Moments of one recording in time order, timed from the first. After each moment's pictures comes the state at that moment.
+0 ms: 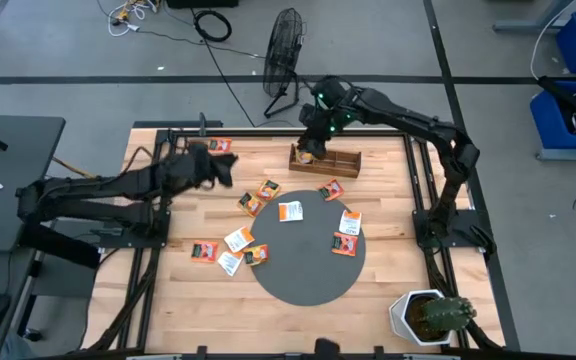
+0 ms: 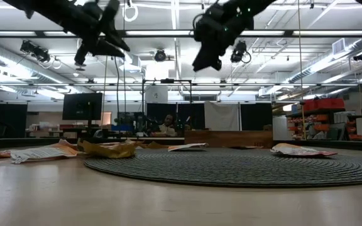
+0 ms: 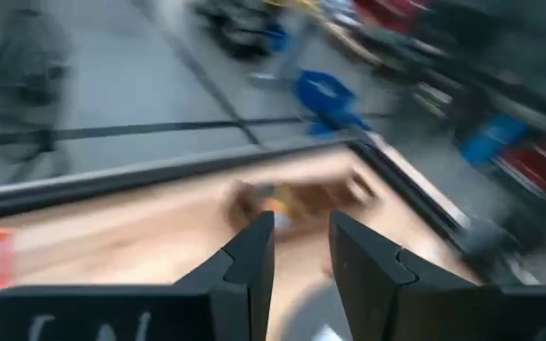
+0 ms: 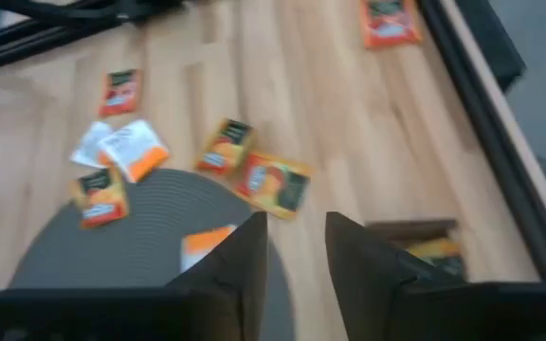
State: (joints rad) left arm 0.24 0.90 0.64 -0.06 -0.50 -0.65; right arm -0.56 1.80 1.71 -0.82 -0.47 -0.20
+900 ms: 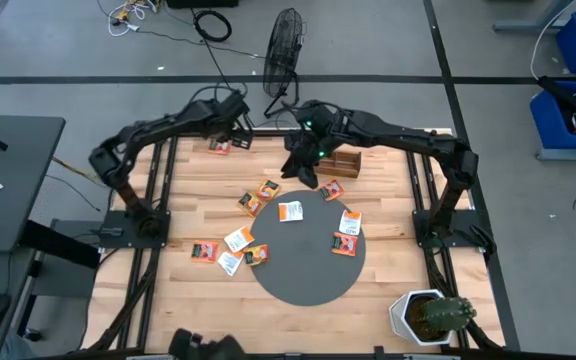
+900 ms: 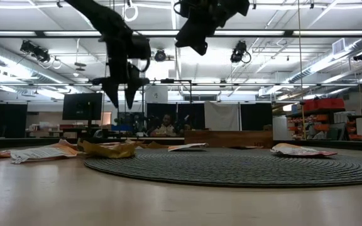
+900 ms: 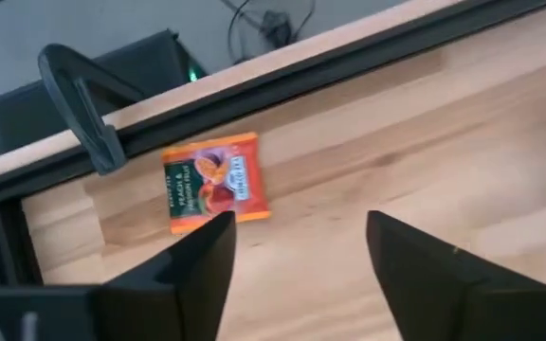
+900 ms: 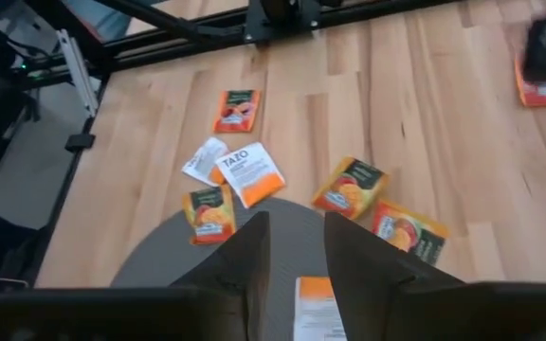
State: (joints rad) left arm 0.72 1.71 1.34 -0.84 -0.30 -0.45; right arm -0.33 1.79 1.71 -0.72 -0.51 -0.09
